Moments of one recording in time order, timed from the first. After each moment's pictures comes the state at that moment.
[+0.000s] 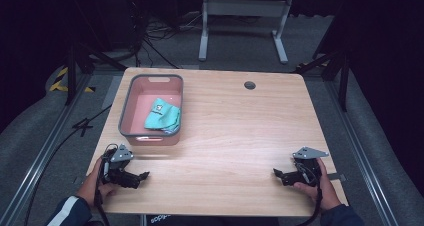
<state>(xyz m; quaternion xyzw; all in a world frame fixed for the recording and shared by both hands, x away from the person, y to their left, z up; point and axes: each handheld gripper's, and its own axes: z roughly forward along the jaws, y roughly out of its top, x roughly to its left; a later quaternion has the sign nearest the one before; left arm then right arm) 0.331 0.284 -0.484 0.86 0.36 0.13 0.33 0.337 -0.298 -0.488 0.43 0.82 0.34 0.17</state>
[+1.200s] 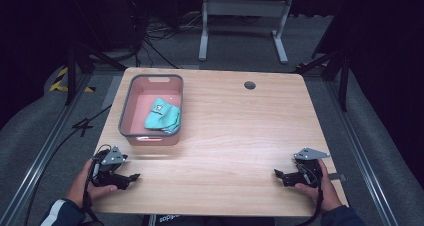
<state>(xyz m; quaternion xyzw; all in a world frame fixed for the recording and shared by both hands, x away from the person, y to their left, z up) 0.321 0.303 -0.466 0.88 0.33 0.13 0.30 0.335 -0.300 -0.488 0.43 0.82 0.34 0.18</state>
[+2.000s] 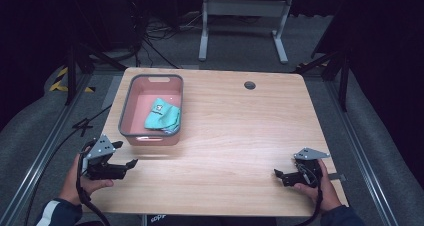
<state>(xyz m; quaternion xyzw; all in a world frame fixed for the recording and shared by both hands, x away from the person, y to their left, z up) 0.313 0.300 -0.407 0.85 0.34 0.19 0.36 0.335 -0.300 -0.488 0.43 0.82 0.34 0.18</state>
